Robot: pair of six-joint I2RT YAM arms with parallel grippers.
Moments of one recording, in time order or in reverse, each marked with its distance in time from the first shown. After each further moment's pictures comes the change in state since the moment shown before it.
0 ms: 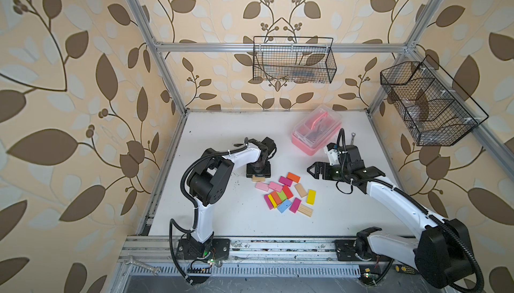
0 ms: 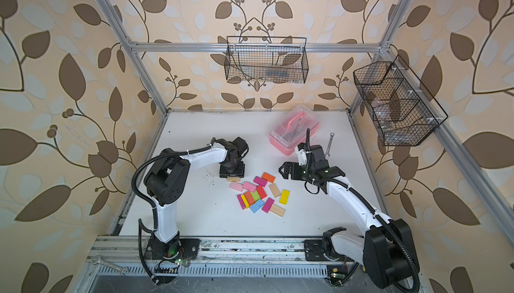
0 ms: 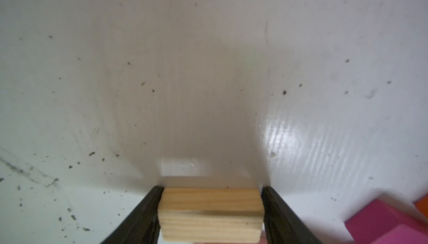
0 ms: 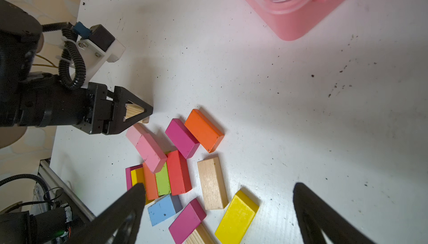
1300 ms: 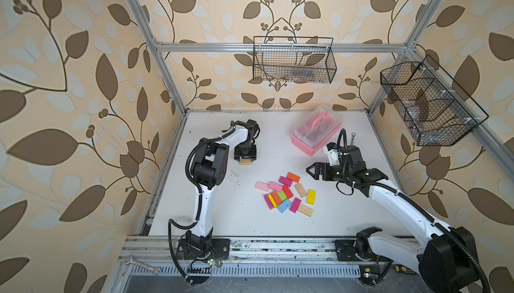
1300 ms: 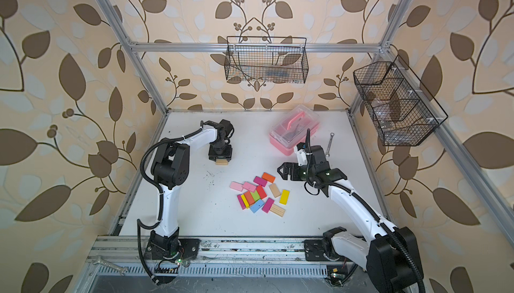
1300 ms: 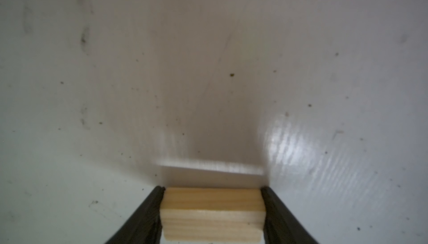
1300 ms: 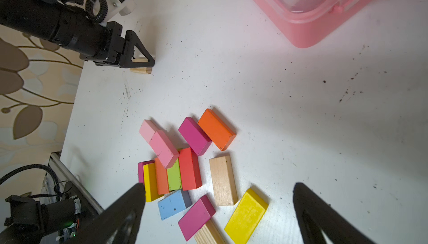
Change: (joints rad) left arm 0.252 0.212 0.350 -0.170 -0.027 0.241; right arm 0.039 -0.050 0.008 -0.006 -0.004 0.005
